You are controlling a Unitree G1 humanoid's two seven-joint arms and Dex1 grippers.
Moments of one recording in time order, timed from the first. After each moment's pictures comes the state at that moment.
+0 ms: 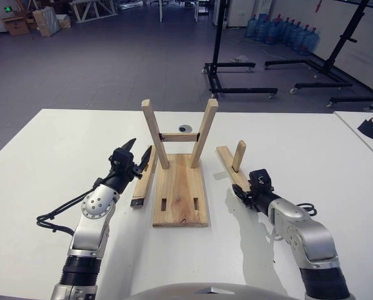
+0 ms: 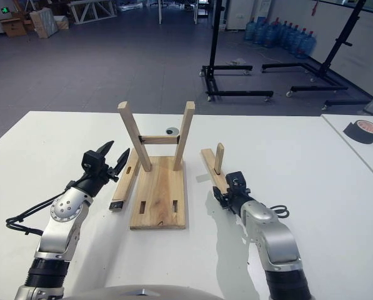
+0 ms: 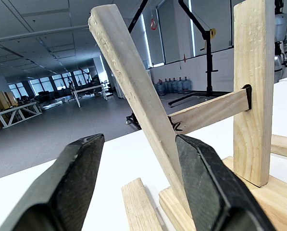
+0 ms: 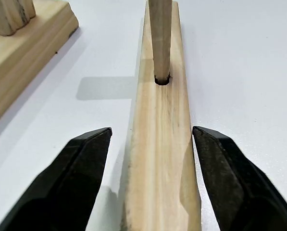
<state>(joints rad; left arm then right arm) -0.04 0.24 -0.01 -0.11 -0.06 -0.06 -0.33 0.00 -0.33 0.01 -0.33 0.21 0.88 0.19</state>
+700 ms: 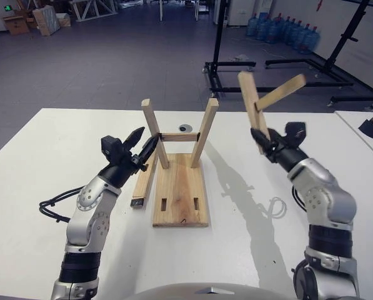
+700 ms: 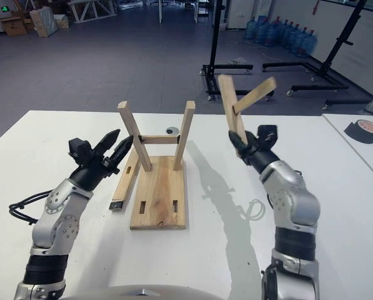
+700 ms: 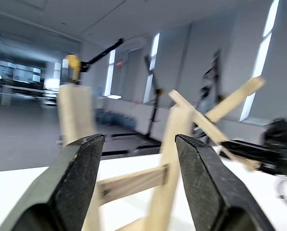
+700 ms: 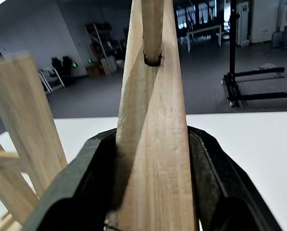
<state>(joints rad) -0.08 0.21 0.05 -0.29 -0.65 0.20 -0.54 -0.33 -0.32 -0.38 -0.16 0.57 0.64 0.41</state>
